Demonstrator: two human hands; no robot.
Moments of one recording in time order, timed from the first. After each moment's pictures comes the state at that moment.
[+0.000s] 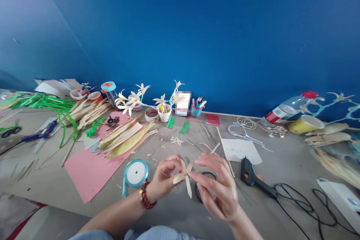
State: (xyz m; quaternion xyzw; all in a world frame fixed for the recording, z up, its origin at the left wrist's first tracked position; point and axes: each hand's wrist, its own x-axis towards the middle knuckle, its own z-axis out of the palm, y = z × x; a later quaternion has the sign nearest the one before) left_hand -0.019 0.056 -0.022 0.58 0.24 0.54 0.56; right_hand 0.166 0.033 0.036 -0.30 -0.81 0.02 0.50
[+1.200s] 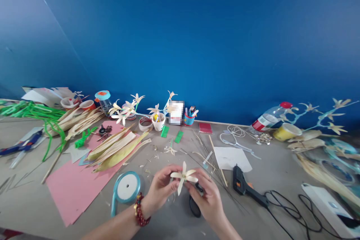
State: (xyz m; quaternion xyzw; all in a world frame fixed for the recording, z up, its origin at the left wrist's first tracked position) left_hand -0.010 0.057 -0.042 0.53 0.30 0.52 0.60; right_hand 0.168 0.033 -0.019 -0.43 -0.71 0.25 0.49
